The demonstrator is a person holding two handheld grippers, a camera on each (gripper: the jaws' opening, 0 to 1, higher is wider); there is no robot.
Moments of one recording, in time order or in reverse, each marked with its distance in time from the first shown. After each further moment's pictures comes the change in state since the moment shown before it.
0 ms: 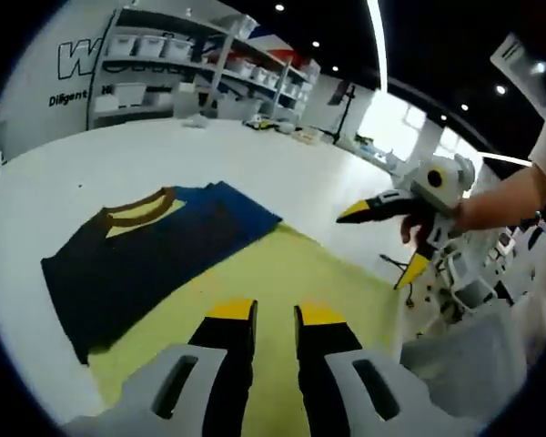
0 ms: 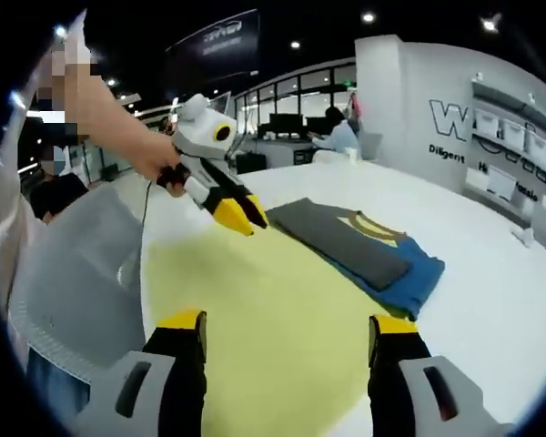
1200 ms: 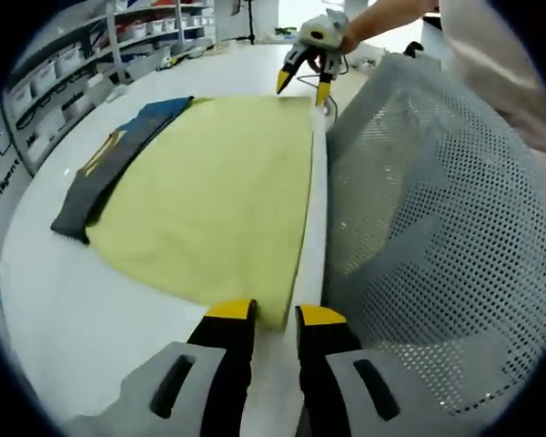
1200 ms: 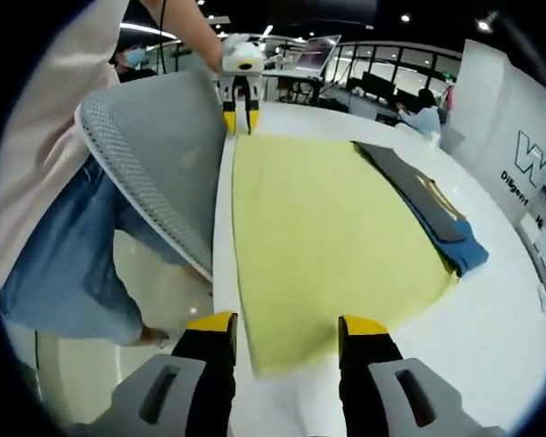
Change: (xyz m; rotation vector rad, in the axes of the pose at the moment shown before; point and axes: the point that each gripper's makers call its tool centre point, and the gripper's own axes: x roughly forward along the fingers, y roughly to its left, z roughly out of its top) left arm -0.112 -0.020 -0.167 0.503 0.460 -0.072; right arm -0.047 0.045 -0.101 -0.345 0.263 0.200
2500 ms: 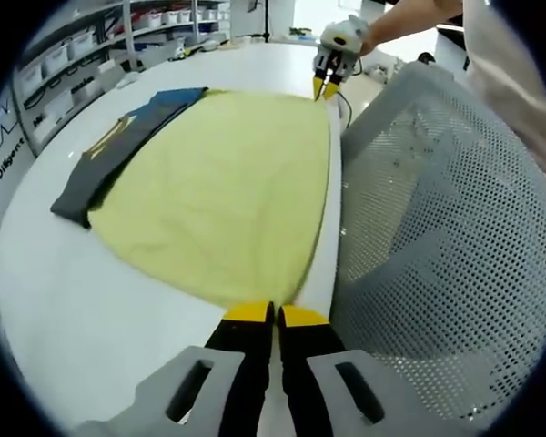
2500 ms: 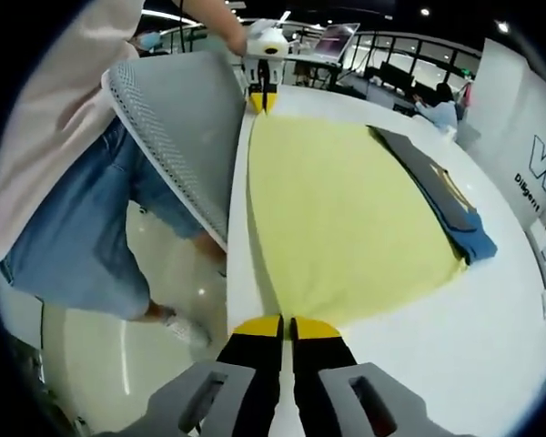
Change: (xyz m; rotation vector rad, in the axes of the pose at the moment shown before) left arm 0.000 0.010 0.002 -0.101 -0.023 0.009; right arm -0.010 0.007 -0.020 -0.040 0.074 0.062
